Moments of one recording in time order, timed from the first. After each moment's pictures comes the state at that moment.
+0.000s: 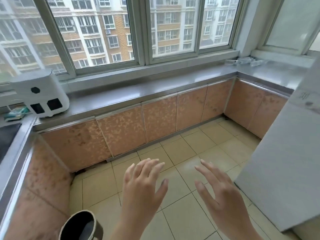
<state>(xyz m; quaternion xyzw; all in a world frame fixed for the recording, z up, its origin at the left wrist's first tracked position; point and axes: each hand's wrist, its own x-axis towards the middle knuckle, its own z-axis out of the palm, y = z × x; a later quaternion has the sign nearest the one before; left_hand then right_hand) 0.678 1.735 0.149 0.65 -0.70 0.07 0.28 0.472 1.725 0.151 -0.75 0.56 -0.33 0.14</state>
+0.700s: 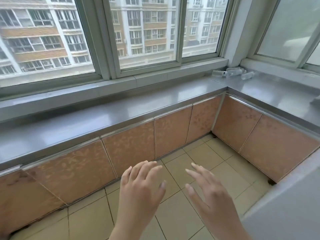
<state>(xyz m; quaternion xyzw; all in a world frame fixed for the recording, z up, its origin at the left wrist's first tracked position) 0.578 1.275 0.139 0.63 -0.72 0.06 0.30 0.381 1.278 0.146 -0.74 0.59 -0.29 0.15</state>
